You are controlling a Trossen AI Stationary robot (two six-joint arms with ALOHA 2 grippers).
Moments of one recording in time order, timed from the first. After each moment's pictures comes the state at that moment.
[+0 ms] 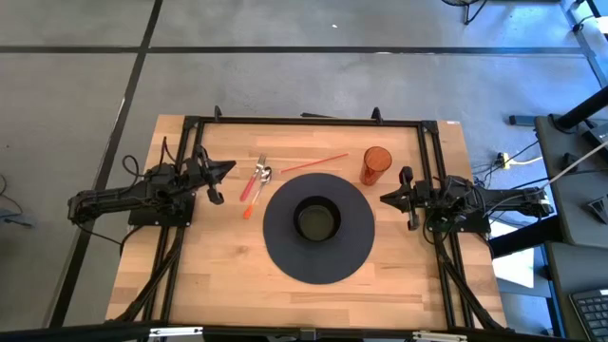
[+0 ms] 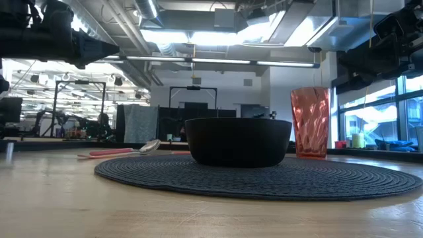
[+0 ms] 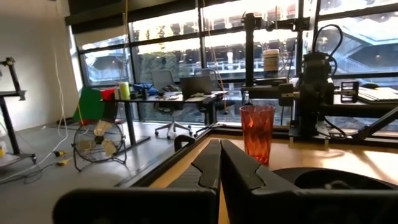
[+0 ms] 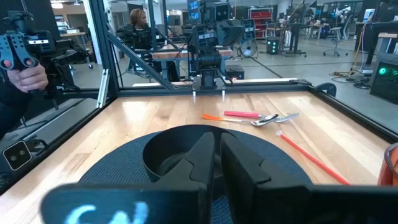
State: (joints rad) left arm 0.19 0.03 0.03 0.17 -0.25 0.08; right arm 0.04 0.05 0.01 0.02 0.01 0.04
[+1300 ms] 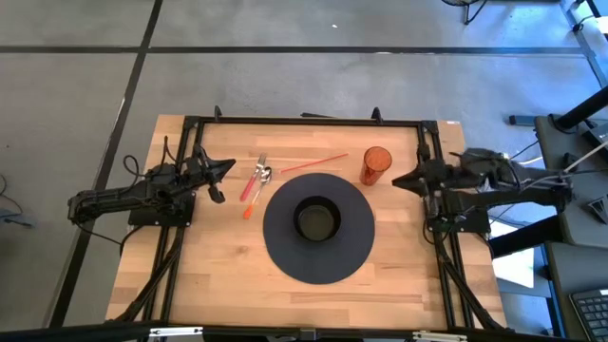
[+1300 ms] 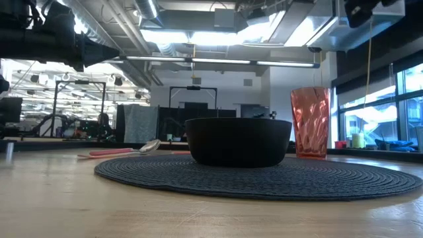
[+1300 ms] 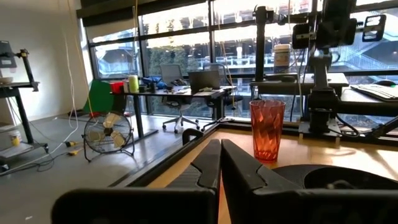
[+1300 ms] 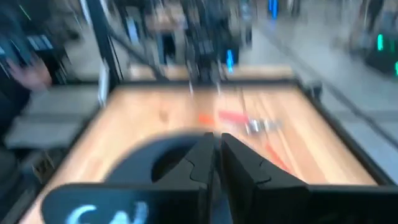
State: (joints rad) left arm 0.19 0.03 0.03 0.14 -0.29 0.06; right arm 0.04 0.50 0.73 -0.50 0.03 0.01
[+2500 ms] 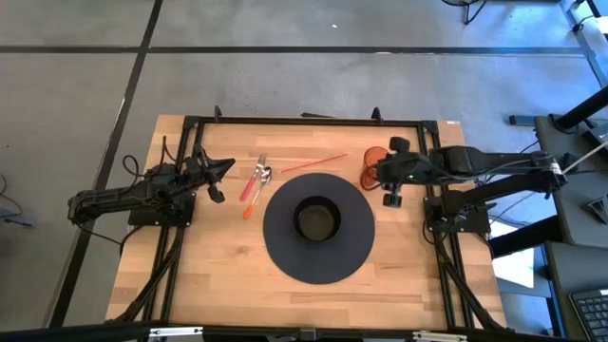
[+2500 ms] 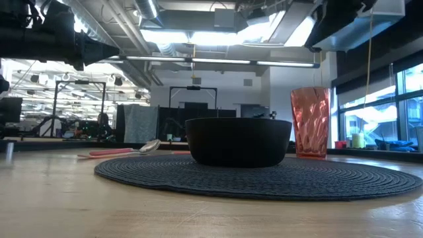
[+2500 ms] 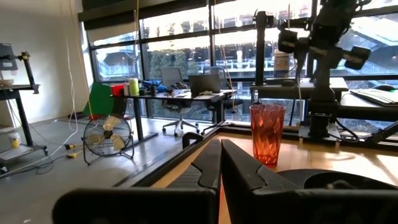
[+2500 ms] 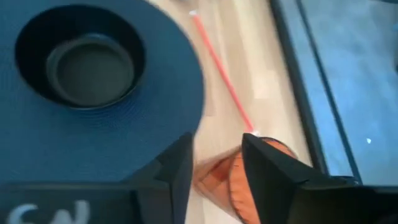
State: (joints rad) left arm 0.19 0.03 0.03 0.16 -0.29 0.06; right arm 0.04 1.04 1.09 -0.92 0.37 -0.06
